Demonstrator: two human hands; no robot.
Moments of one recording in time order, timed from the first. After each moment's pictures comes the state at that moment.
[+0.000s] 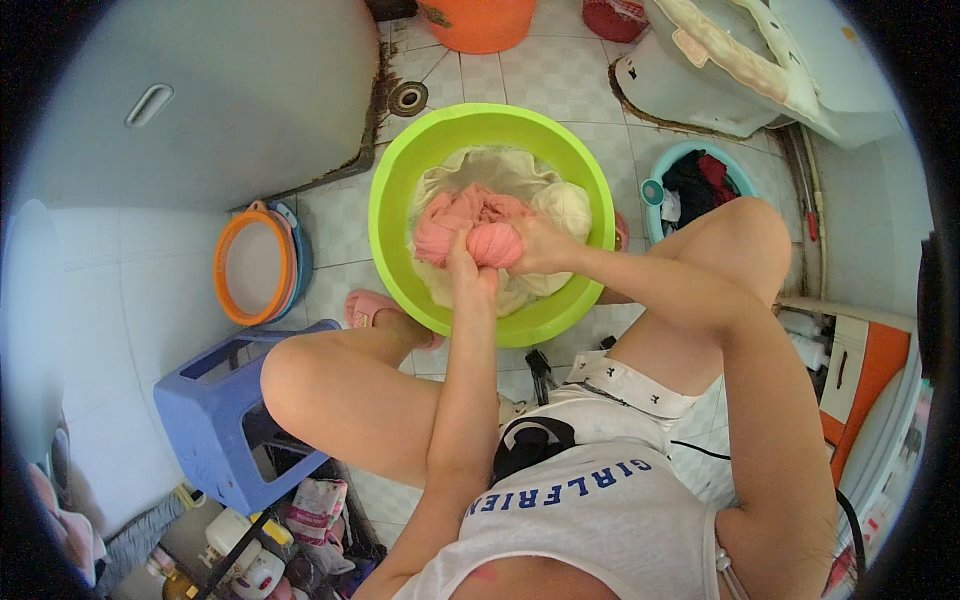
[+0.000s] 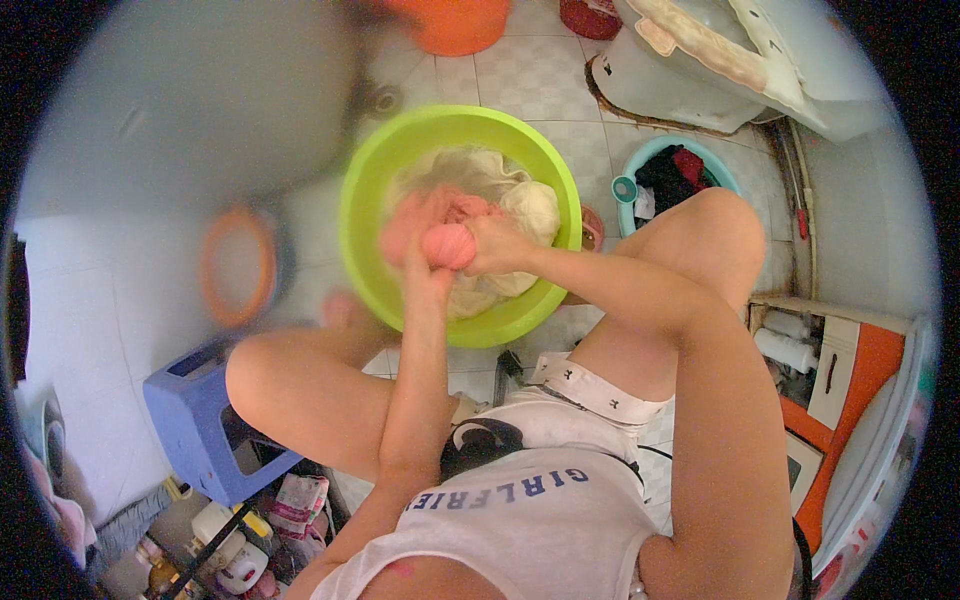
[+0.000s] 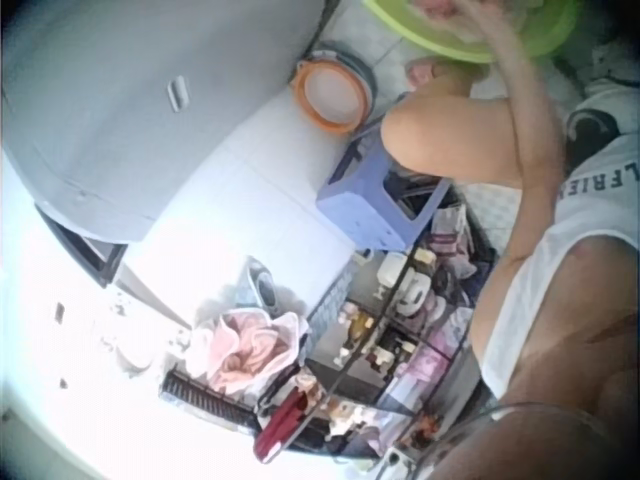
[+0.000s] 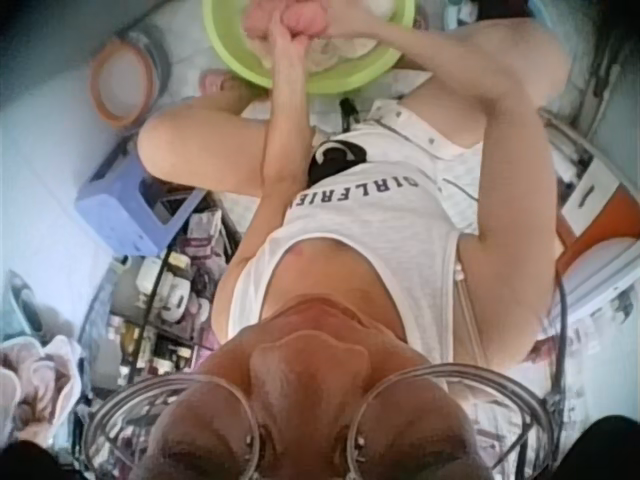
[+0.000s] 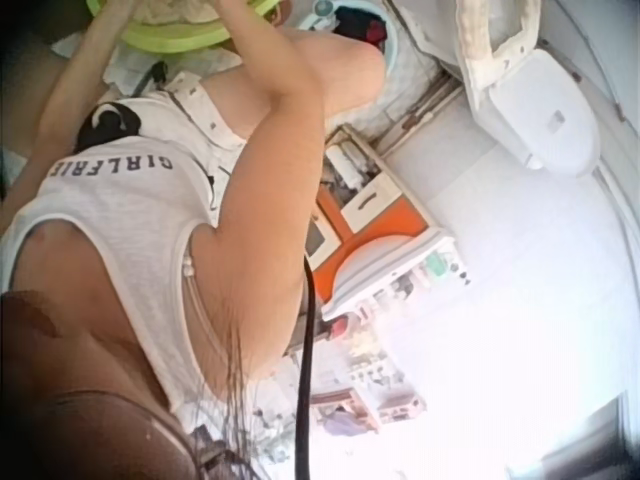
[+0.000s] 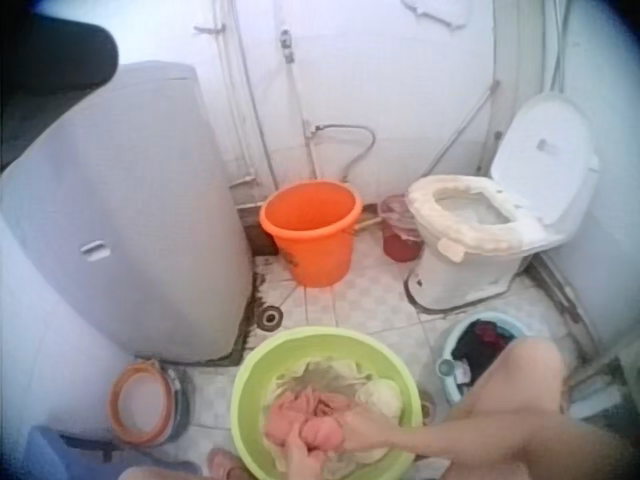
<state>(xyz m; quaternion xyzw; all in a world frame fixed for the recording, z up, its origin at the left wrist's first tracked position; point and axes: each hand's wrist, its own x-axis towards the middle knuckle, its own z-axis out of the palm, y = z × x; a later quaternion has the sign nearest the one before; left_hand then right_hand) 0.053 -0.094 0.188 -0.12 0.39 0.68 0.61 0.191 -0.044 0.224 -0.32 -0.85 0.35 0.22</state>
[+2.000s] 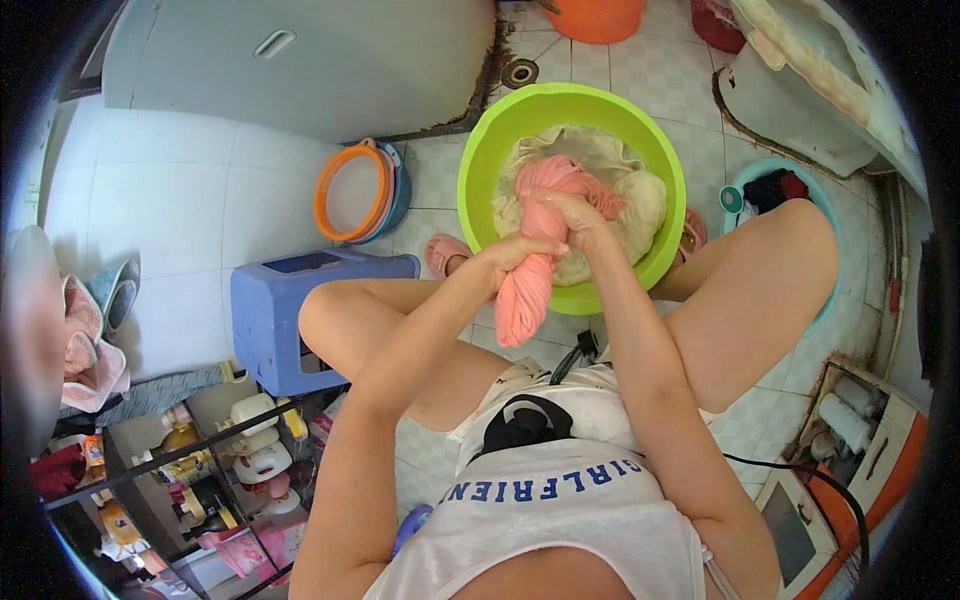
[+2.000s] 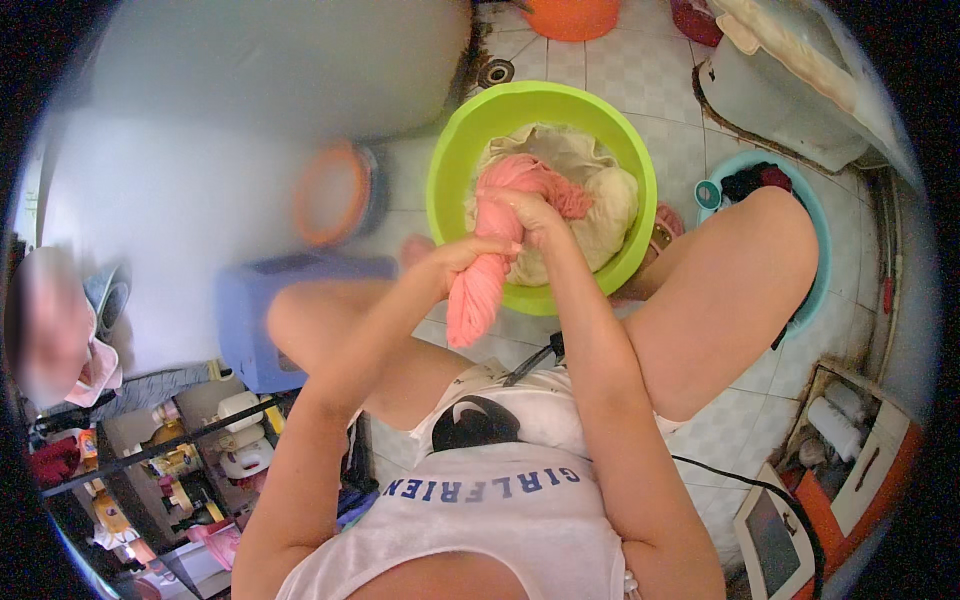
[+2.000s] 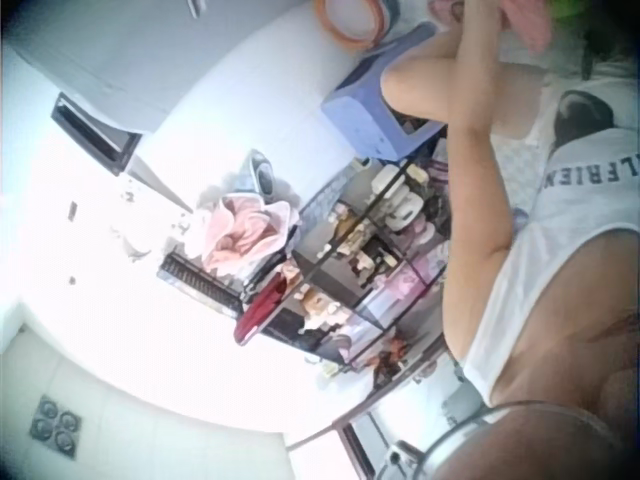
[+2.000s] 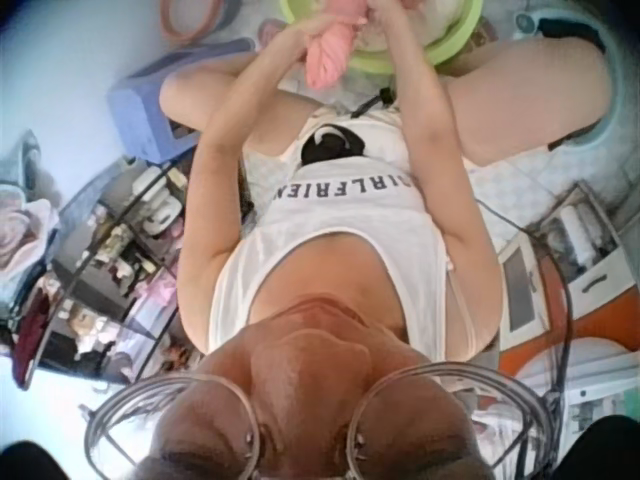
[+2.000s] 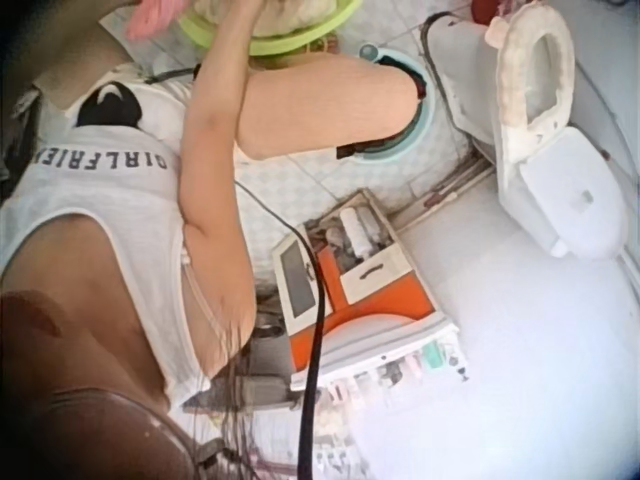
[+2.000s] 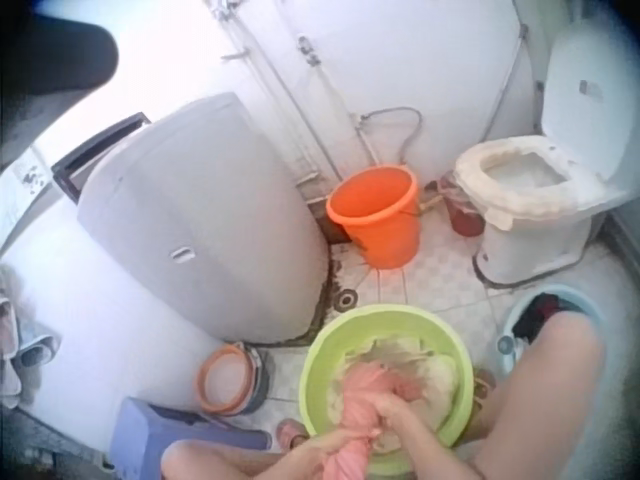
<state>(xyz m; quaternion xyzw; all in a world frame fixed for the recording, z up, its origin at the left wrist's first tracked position) 0.034 -0.142 0.285 0.13 0.58 0.23 0.77 0.154 -0.063 0.230 -0.32 -0.15 0.91 0.20</state>
